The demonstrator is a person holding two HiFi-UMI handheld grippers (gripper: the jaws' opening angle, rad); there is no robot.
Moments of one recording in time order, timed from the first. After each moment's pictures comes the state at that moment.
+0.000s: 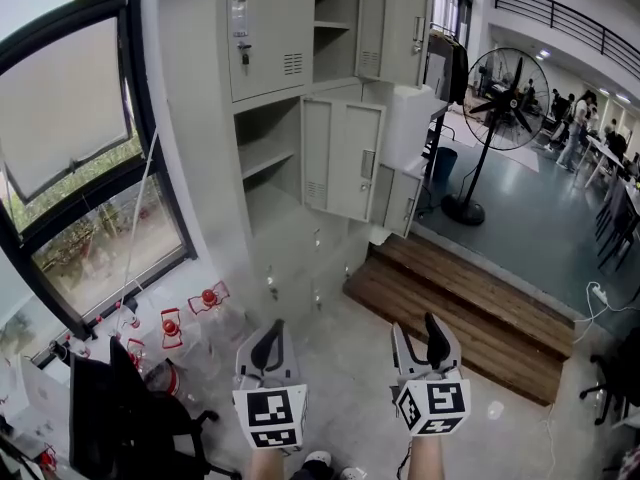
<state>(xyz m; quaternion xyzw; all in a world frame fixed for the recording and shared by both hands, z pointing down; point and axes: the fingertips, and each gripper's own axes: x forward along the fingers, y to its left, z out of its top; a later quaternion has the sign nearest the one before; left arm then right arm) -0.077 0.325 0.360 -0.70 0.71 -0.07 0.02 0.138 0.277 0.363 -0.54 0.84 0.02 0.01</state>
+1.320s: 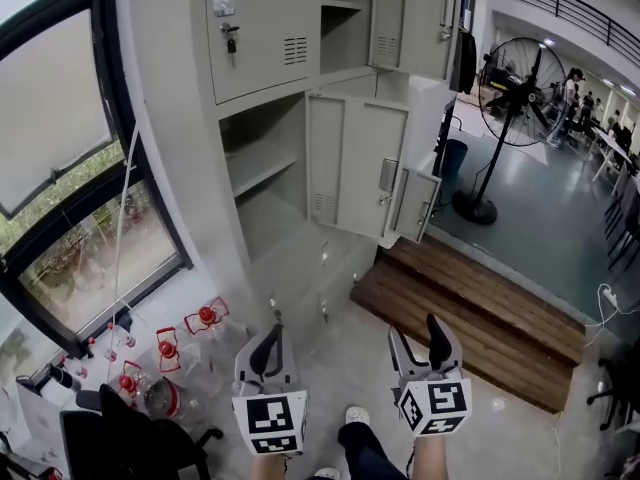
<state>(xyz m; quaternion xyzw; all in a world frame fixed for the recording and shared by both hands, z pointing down) -0.138 0.187 0.388 -0.70 0.71 -0.09 0.01 0.075 0.134 0.400 -0.53 0.85 0.00 -0.02</state>
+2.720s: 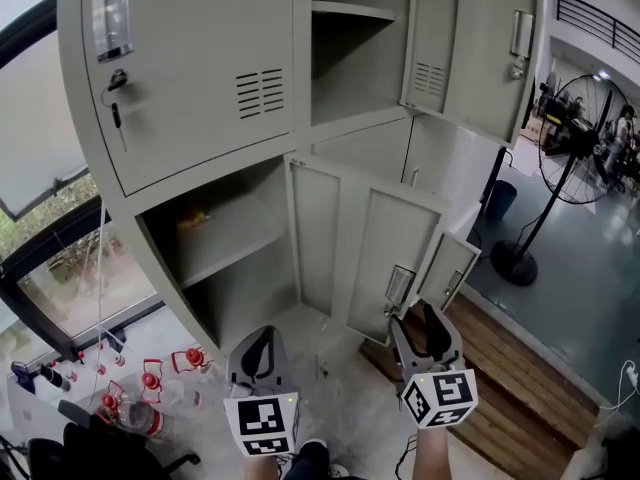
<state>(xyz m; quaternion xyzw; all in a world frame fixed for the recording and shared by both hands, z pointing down) -0.157 -0.091 0.366 -0.62 0.78 -0.09 0.02 0.047 -0.204 0.366 -0.42 0.91 0.00 0.03</state>
